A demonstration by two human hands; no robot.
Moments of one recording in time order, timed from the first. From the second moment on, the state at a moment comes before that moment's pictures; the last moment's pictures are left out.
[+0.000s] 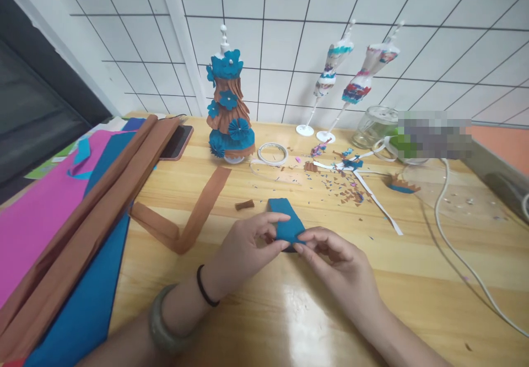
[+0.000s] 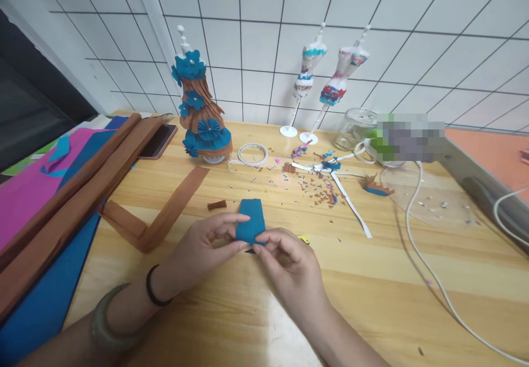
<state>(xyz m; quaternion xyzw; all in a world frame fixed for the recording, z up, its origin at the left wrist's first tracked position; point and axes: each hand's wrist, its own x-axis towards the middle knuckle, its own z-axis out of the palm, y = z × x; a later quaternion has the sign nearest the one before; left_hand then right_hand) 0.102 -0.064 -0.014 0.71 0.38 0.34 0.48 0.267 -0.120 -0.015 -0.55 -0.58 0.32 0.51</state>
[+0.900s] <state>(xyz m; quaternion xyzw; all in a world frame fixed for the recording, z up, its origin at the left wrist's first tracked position) 0.100 -0.062 -0.004 0.80 0.33 0.36 0.35 0.274 -0.117 -0.012 -0.51 -0.69 0.22 0.46</state>
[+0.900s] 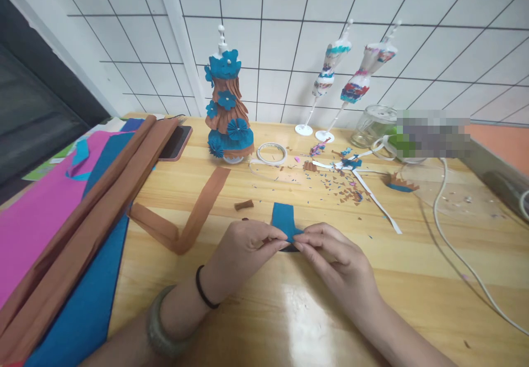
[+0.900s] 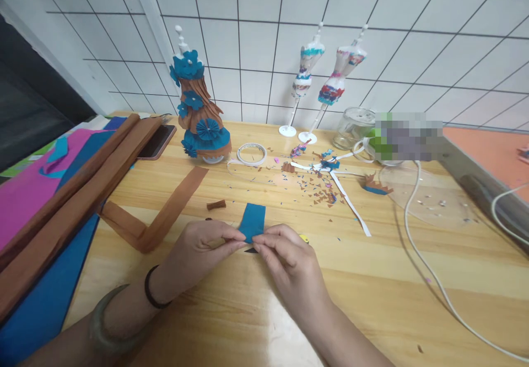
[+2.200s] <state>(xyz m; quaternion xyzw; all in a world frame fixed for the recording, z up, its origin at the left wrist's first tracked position) 0.100 -0.060 -0.009 0.67 0.36 0.38 0.52 0.271 -0.115 -0.013 -0.55 -0.43 0.46 0.55</state>
